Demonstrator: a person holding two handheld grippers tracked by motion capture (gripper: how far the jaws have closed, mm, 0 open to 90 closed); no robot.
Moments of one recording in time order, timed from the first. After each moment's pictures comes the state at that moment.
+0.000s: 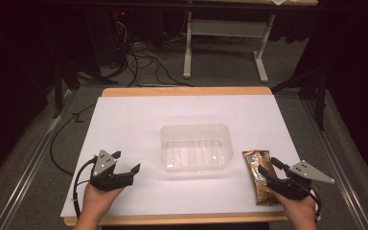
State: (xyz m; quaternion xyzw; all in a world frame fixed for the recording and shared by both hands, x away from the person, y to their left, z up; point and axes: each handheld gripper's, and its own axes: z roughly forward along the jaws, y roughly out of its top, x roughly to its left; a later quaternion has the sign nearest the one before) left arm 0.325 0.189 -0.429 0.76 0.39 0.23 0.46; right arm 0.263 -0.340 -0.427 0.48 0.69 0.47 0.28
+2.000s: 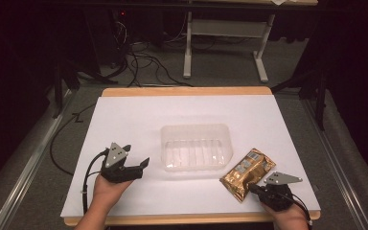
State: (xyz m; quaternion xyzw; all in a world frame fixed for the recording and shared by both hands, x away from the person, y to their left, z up) left arm 0.345 0.166 -0.427 0.77 0.37 0.23 0.46; right arm 0.260 -0.312 -0.468 0.46 0.80 0.34 0.15
